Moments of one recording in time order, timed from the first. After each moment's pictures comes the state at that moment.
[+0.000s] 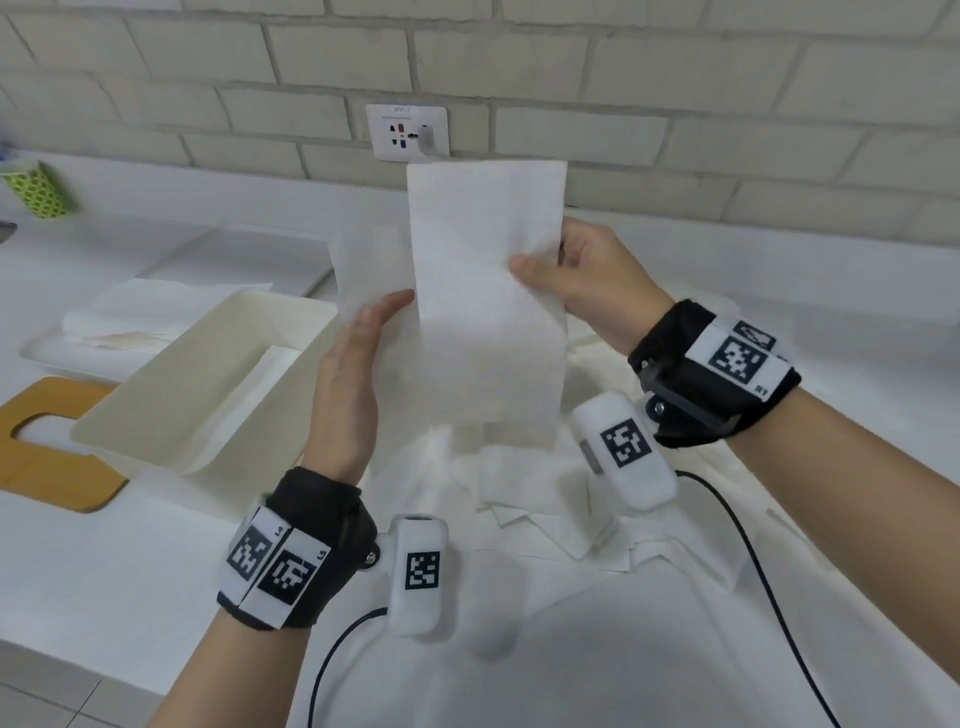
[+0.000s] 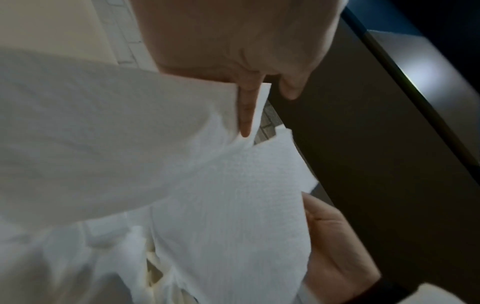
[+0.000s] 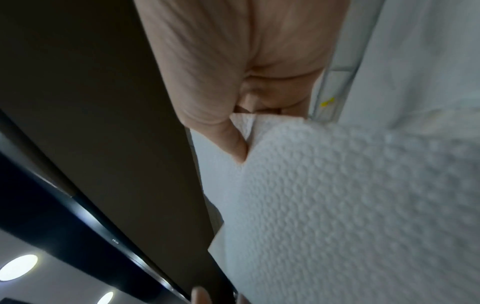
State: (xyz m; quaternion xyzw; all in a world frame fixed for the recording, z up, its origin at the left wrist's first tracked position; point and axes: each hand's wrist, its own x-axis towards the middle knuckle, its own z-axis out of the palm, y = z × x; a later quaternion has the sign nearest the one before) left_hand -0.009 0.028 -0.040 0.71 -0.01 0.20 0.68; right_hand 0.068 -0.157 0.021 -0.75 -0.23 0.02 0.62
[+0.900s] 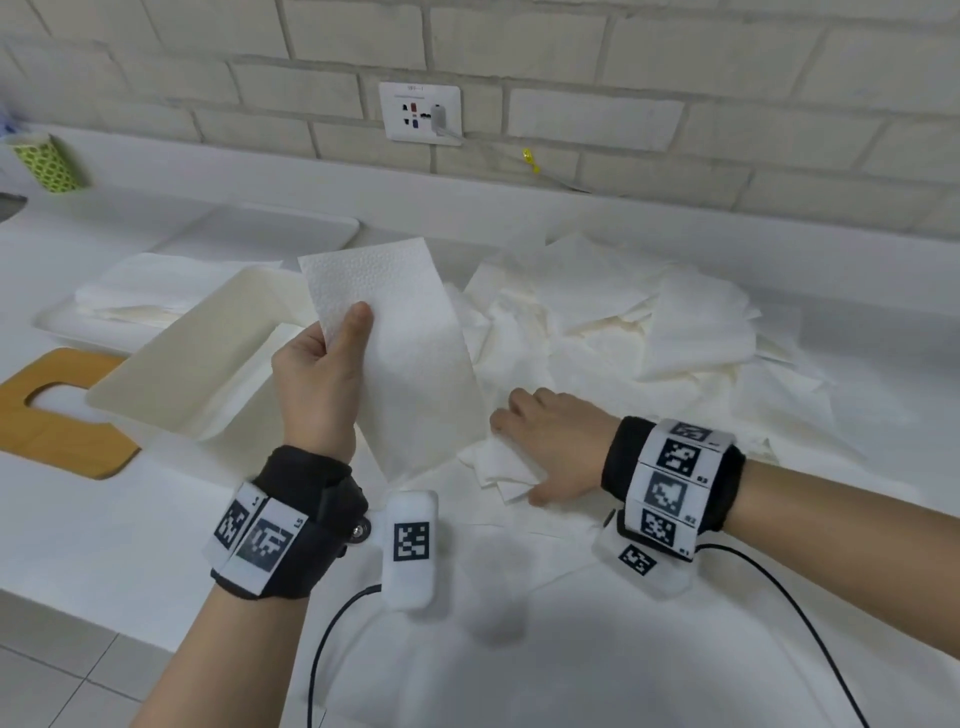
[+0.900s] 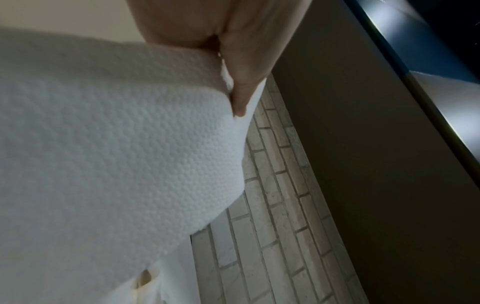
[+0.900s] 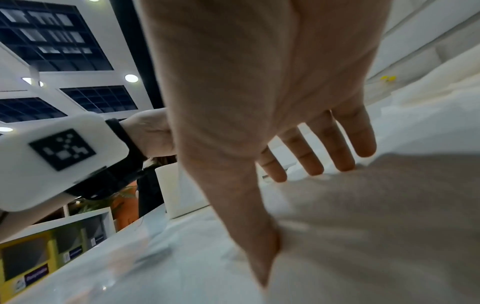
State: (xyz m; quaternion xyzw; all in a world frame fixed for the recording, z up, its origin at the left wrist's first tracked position) left_hand -0.014 0.042 -0.050 0.65 0.14 0.26 0.70; right_hand 0.021 -0.154 -0.073 -0.90 -0.39 0.15 -0.11
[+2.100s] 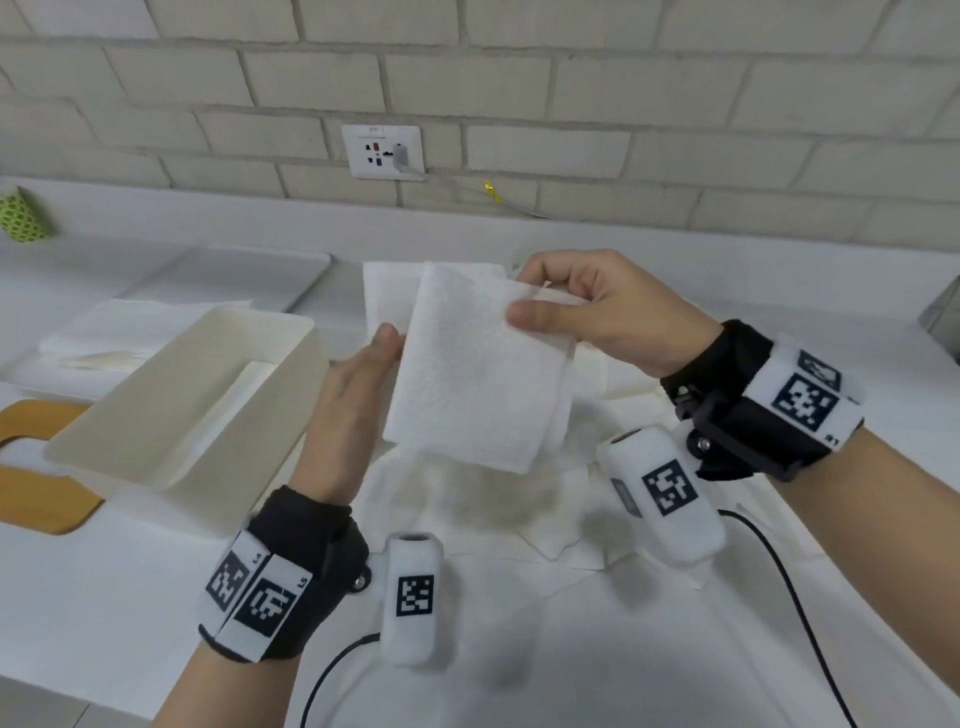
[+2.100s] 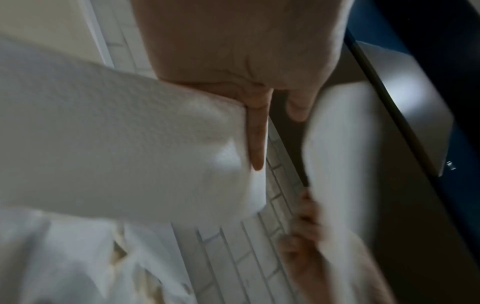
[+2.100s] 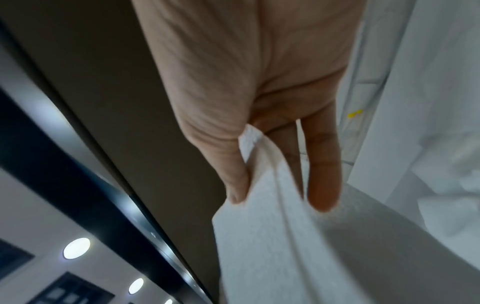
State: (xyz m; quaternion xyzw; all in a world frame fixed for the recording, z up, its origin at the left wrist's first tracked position) left_hand -0.030 0.004 -0.023 0.71 -0.04 0.12 0.70; right_hand 0.030 -0.194 0.038 -0.76 -0.30 0.11 0.57
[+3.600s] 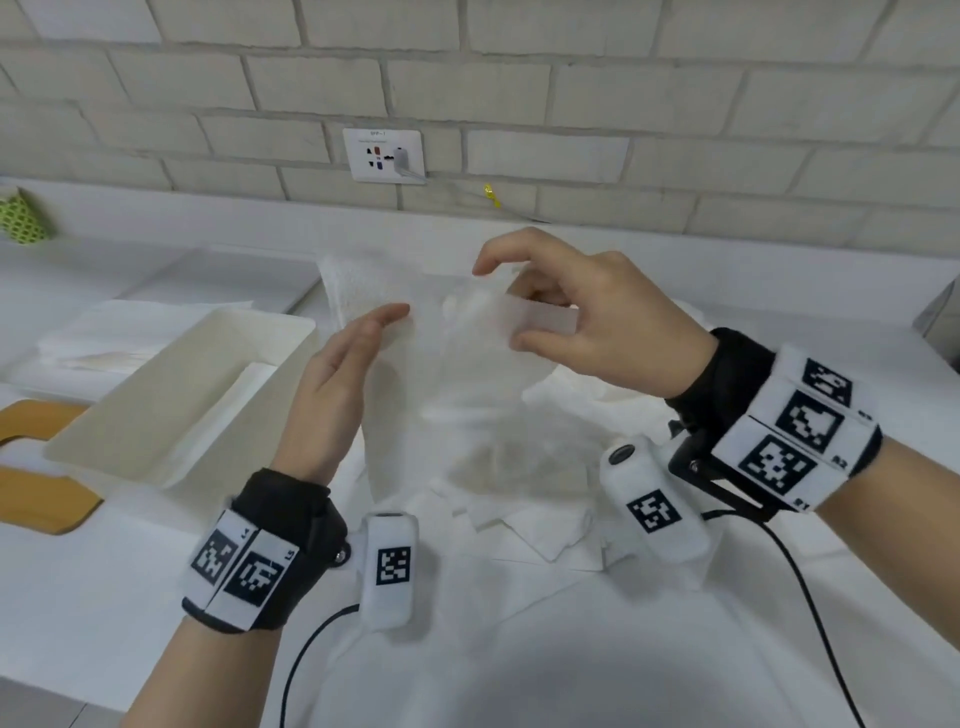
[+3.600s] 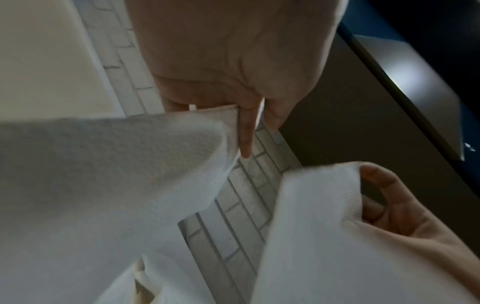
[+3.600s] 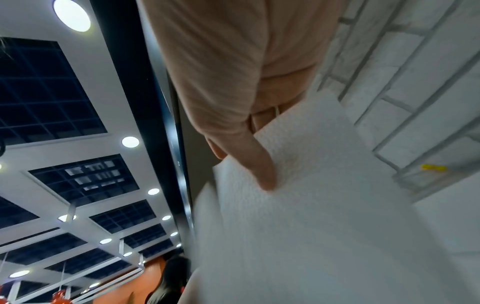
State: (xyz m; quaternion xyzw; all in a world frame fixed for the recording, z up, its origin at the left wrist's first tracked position) left_hand -0.014 0.023 -0.028 0.74 -0.04 0.15 0.66; right_hand 0.014 -0.187 0.047 -0.84 -0.40 -0.10 0.34
